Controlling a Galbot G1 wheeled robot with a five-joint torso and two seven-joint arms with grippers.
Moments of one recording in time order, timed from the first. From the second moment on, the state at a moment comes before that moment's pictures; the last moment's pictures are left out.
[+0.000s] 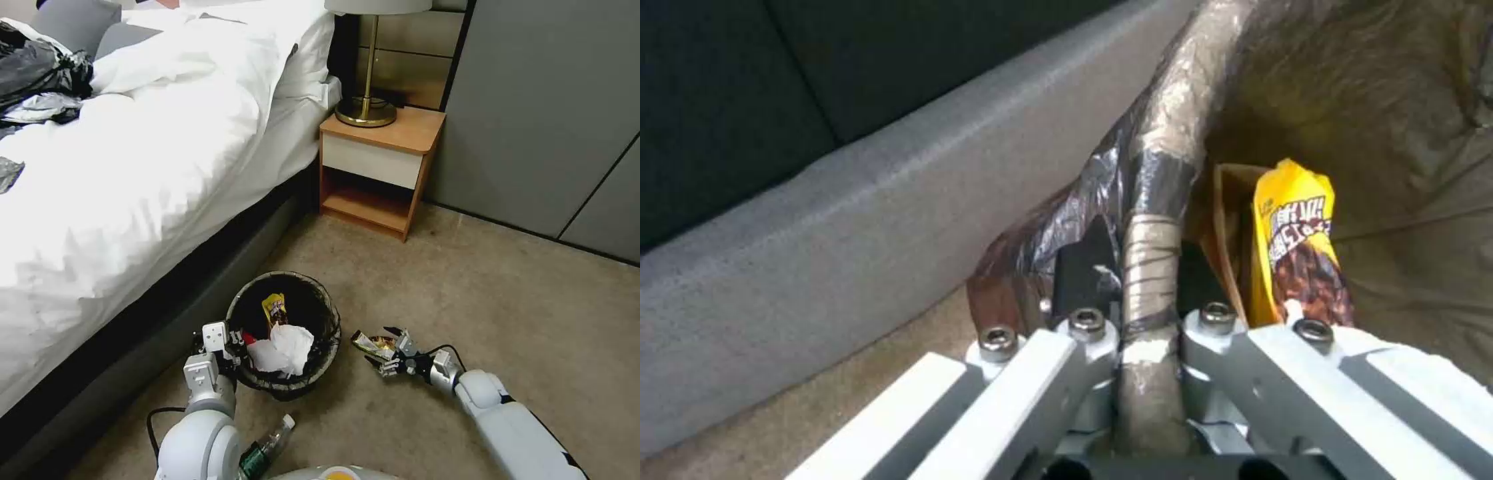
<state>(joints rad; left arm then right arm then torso) 1.62 -1.49 -0.43 -2.15 -0.20 0.42 -0.35 -0.93 1.25 0.23 0.80 0.03 0.40 -0.67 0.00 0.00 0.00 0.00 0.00</state>
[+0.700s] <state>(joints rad) 1.64 -1.49 -0.43 -2.15 -0.19 0.42 -0.35 -0.79 1.30 0.27 0.50 -0.01 0.45 -0.62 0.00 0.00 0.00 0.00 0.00</state>
